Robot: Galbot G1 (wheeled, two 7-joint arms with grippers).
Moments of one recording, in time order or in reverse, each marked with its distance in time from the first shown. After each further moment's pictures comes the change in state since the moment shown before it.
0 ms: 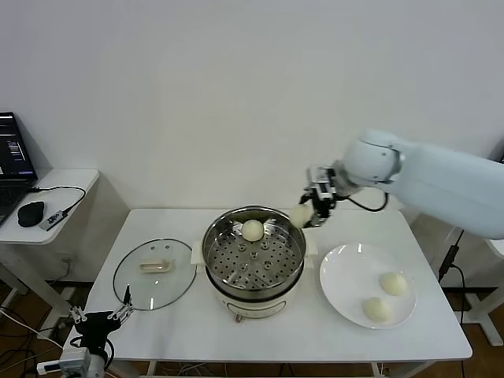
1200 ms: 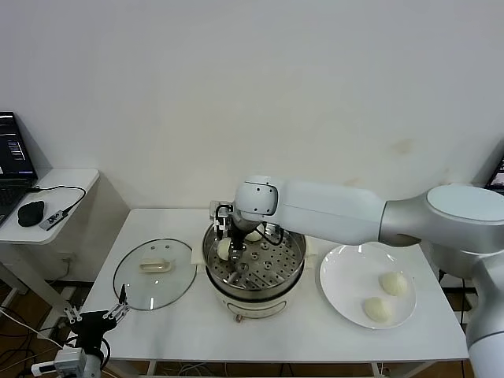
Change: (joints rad) left arm 0.005 -0.008 -0.015 -0.001 -0.002 -0.006 0.001; right arm -0.185 0.373 -0.007 -0.235 0.101 -0.146 0.134
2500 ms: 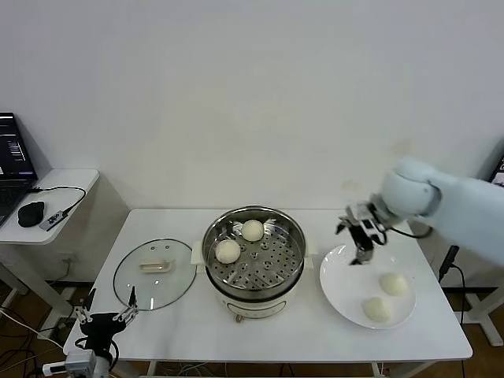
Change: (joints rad) left arm 0.006 -0.002 0.048 0.002 0.032 0.003 0.001; right arm -0.037 -0.825 0.115 0.378 -0.517 0.367 -0.384
